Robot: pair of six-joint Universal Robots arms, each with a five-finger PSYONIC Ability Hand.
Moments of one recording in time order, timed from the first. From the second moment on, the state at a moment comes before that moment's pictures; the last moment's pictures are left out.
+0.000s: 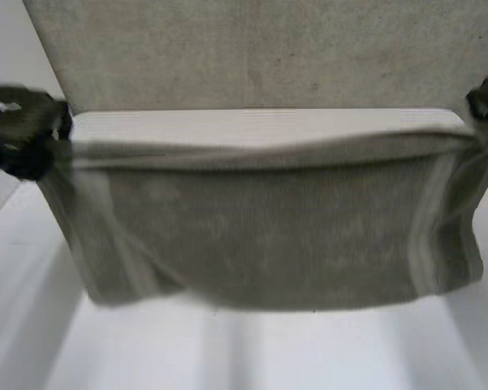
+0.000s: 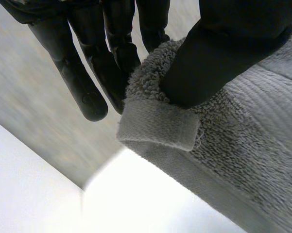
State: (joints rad) left arm 4.60 -1.51 -1.54 2.87 -1.35 3.60; right arm 1.54 -1.37 1.16 0.53 1.24 2.34; left_hand 1.17 1.22 1.22 1.22 1.03; right_hand 1.07 1.17 1.19 1.20 0.91
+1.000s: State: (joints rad) left arm 4.54 -2.02 -1.61 3.56 -1.43 3.46; right arm 1.72 -0.94 1.31 -0.08 1.27 2.48; left_hand 1.17 1.22 1.22 1.22 1.03; right_hand 1.07 1.18 1.19 1.20 0.91
